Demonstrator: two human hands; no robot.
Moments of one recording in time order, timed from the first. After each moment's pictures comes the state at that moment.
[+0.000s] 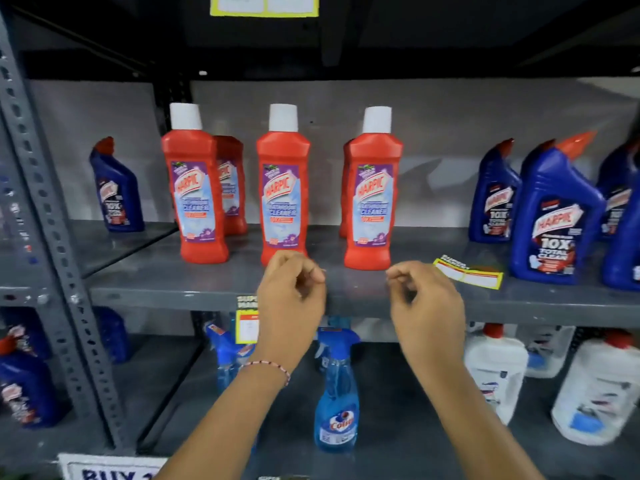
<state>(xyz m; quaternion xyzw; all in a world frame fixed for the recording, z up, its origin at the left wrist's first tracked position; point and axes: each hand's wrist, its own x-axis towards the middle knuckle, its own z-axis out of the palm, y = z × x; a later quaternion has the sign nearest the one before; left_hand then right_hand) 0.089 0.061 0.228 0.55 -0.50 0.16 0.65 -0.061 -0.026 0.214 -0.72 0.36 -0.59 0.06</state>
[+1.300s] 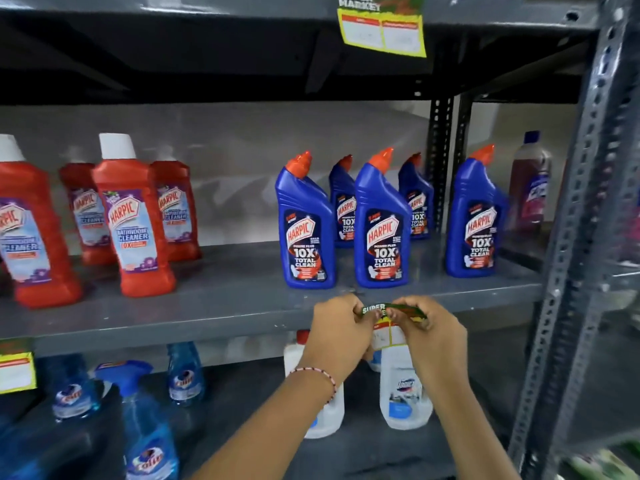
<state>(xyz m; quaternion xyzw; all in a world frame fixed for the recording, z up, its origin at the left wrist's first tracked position) -0.257 -0.122 0.220 0.65 -0.58 -0.14 0.48 -0.387 -0.163 0.190 -0.63 0.47 -0.57 0.24</state>
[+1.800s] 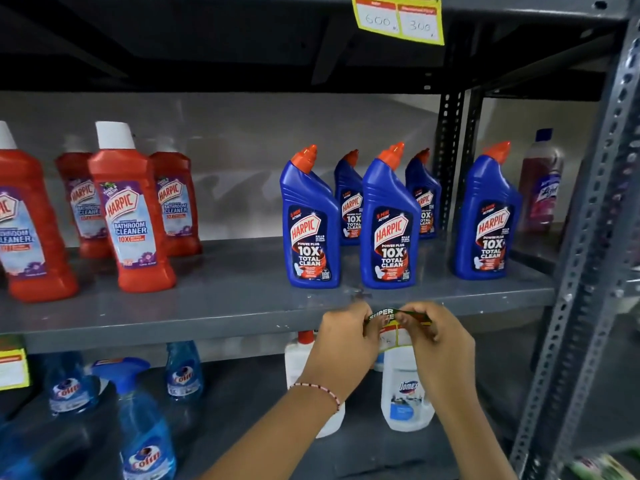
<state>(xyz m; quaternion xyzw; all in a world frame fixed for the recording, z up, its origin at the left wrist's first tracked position) -0.251 -0.128 0.201 0.65 -0.62 -0.02 0.44 -0.386 -0.168 0.177 -0.65 0.45 -0.58 0.20</state>
